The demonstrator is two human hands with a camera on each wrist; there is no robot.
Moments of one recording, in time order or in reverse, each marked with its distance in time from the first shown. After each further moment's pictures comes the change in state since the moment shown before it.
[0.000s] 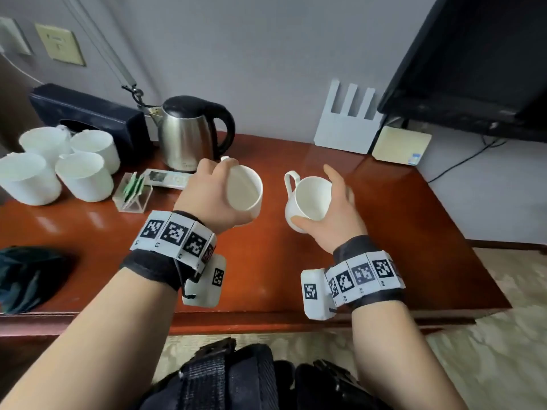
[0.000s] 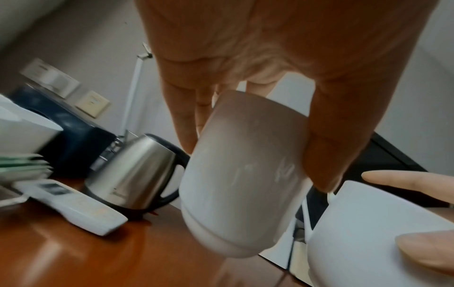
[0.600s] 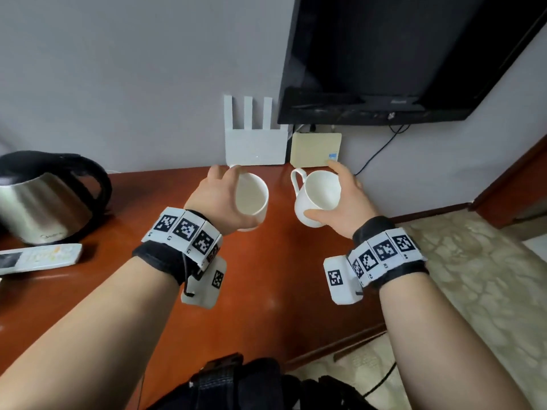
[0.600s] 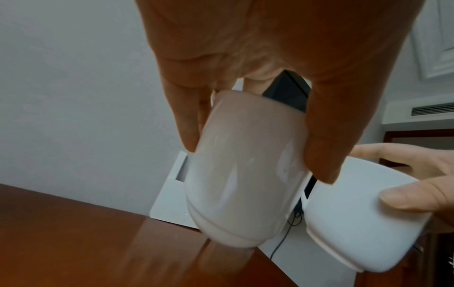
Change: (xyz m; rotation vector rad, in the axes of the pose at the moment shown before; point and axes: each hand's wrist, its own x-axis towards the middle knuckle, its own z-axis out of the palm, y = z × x) left_hand 0.123 0.172 0.105 0.096 -0.196 0.254; right_hand 0.103 0.141 -0.156 -0.050 0.117 0.156
